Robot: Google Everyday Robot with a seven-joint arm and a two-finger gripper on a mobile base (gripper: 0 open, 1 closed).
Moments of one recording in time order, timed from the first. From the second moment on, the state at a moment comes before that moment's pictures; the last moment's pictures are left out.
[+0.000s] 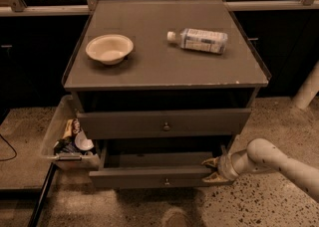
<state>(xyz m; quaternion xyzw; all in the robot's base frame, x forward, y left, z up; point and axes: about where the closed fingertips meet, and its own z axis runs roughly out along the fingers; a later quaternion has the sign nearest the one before) 0.525 -0.216 0.391 -0.70 0.63 0.16 0.30</state>
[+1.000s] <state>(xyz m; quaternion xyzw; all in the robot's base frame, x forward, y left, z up) 0.507 -0.216 0.389 -0.70 0.62 0.18 0.29</state>
